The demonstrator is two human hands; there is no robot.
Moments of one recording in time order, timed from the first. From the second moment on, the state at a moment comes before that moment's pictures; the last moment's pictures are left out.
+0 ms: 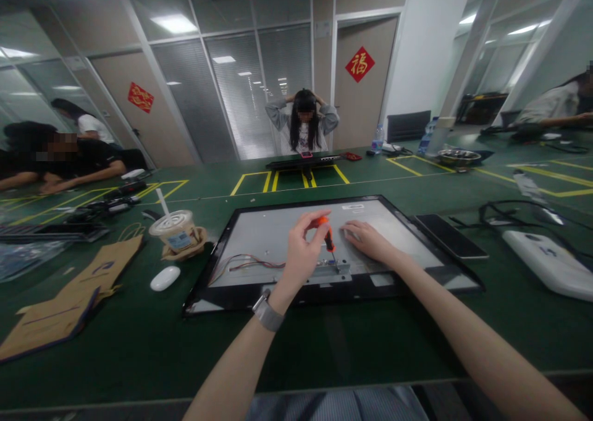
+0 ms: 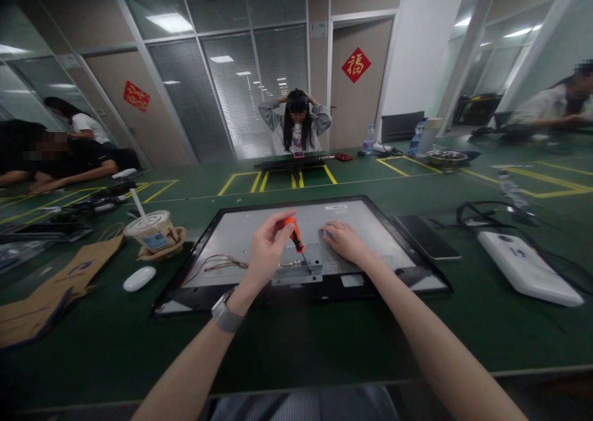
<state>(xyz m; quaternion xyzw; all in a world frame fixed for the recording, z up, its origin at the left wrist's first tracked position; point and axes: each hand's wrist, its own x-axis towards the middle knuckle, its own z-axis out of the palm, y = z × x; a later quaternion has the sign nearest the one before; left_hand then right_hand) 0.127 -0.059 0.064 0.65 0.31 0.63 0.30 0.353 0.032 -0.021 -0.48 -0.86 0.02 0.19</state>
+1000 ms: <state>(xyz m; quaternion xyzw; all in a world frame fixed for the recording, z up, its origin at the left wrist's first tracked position) 0.128 -0.063 0.063 0.68 0.33 0.62 0.21 0.354 0.035 -0.025 -0.48 -0.85 0.02 0.20</state>
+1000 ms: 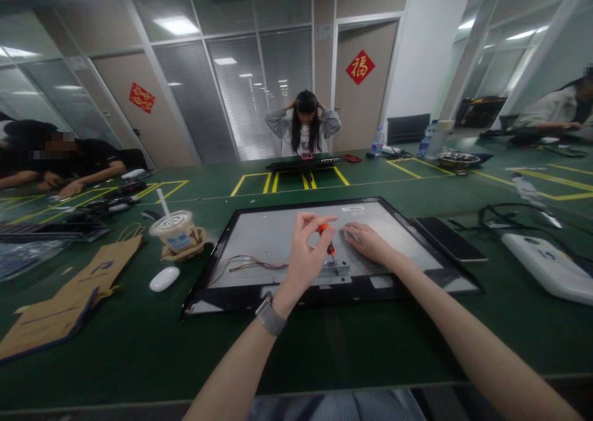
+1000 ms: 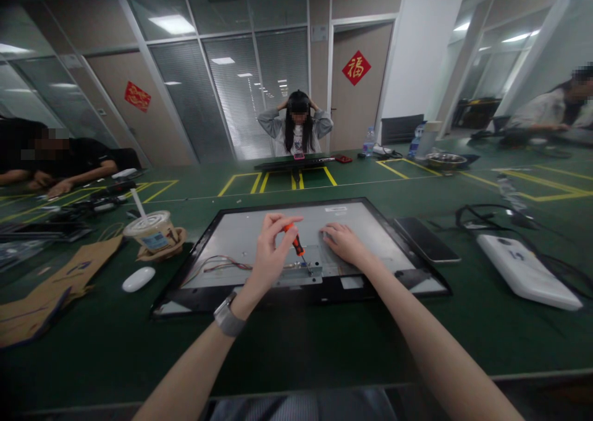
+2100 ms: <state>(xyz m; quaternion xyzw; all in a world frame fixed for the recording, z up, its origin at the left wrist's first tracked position) 0.128 -0.065 0.066 0.71 0.30 0.60 0.23 0.355 0.037 -0.027 -0.48 -0.86 0.01 0.20</state>
